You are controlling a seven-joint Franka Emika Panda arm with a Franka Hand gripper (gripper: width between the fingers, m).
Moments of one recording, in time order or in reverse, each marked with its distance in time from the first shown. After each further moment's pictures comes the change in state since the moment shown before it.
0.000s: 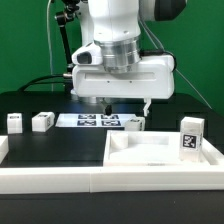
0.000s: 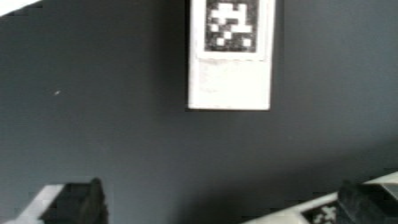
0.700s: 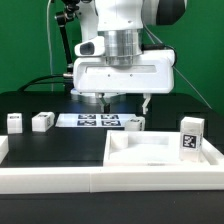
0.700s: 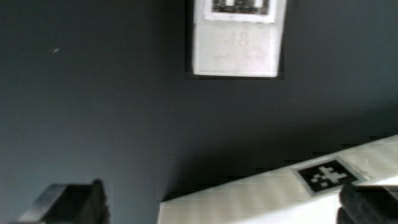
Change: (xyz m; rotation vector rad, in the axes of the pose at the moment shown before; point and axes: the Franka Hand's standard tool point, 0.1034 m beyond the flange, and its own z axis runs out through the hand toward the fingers) arm 0.009 0.002 -0.008 0.000 0.304 -0.022
